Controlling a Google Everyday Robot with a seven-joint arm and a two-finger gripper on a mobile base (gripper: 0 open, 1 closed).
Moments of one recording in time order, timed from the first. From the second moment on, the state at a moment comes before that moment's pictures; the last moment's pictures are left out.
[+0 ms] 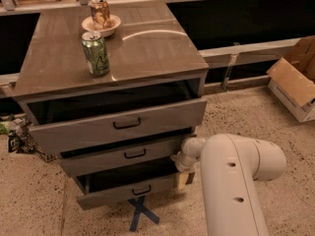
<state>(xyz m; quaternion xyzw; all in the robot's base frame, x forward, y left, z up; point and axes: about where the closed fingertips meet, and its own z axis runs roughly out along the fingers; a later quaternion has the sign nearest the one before) 0.653 -0.106 0.232 -0.75 0.64 0.07 0.14</state>
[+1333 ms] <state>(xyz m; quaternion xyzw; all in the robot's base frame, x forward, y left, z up) 0.649 -0.103 0.241 -0.74 0.65 0.07 0.14</state>
